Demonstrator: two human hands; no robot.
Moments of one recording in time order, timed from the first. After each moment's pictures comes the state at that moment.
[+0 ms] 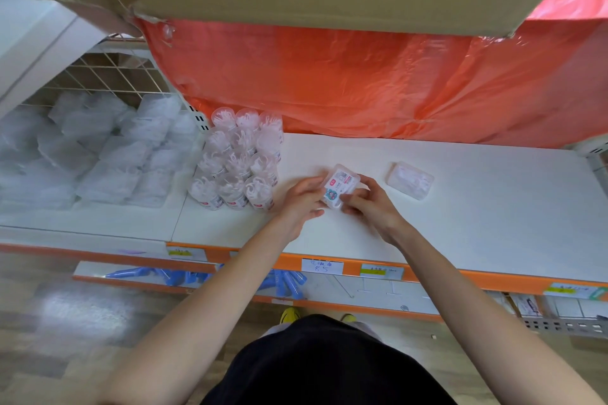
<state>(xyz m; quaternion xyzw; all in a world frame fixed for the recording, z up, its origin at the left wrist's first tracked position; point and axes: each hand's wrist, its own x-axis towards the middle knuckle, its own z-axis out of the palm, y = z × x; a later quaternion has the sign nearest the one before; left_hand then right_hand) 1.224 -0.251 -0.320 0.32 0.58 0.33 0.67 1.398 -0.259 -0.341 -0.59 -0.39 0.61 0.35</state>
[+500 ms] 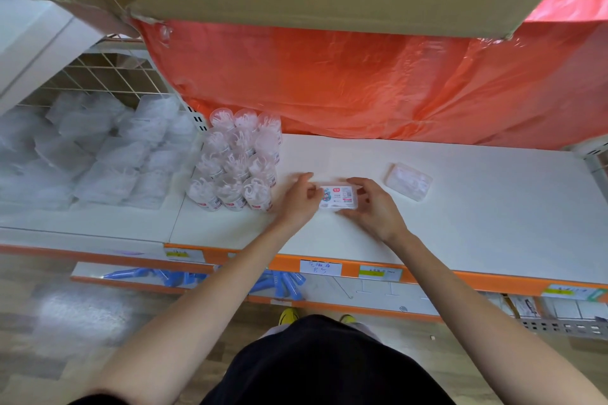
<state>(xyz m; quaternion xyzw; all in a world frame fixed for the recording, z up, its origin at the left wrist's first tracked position) 1.223 -0.242 -0.331 0.55 0.65 0.22 0.47 1.412 -0.261 -0.352 -0.61 -0.65 0.36 0.27</state>
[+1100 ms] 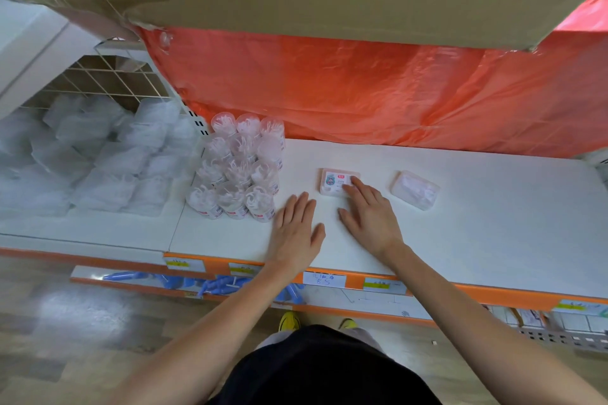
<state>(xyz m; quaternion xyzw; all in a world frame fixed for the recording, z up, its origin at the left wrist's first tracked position) 1.204 -0.280 -0.377 0.77 0.63 0.04 0.14 1.400 -0.255 -0.378 -0.61 -0.76 0.14 0.16</state>
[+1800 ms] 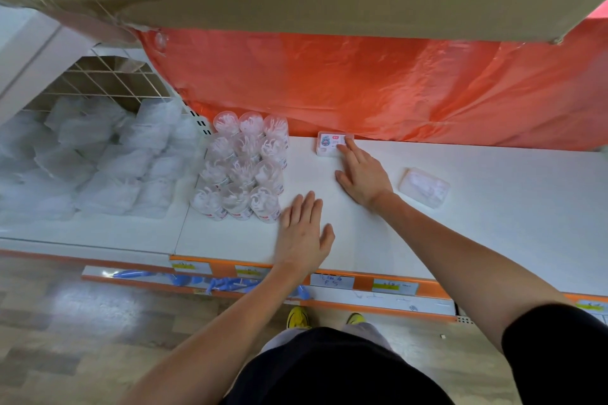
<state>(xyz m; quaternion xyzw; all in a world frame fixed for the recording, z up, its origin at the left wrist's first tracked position) 1.206 -0.281 -0.379 0.77 0.62 0.05 0.10 1.383 -0.165 -0.370 -0.61 -0.77 0.16 0.09</state>
